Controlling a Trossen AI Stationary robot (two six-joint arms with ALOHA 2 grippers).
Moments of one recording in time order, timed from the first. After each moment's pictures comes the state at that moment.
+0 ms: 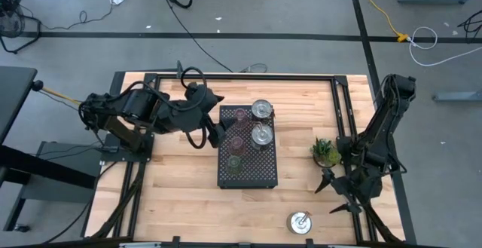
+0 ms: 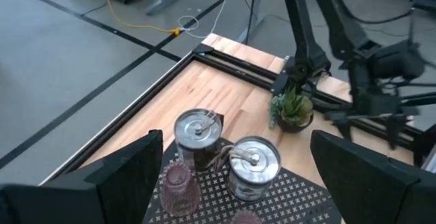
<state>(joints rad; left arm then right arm) -0.27 1.60 2.10 -1.09 -0.68 -0.50 1.20 0.89 0.24 0.02 0.45 0.61</state>
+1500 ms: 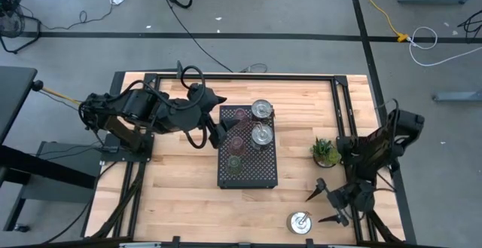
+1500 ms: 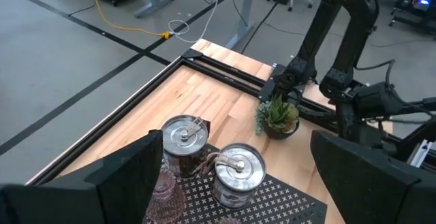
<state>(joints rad) -0.27 1.60 2.10 -1.04 -0.65 -0.51 1.26 1.58 0.18 0.85 0.68 0.45</state>
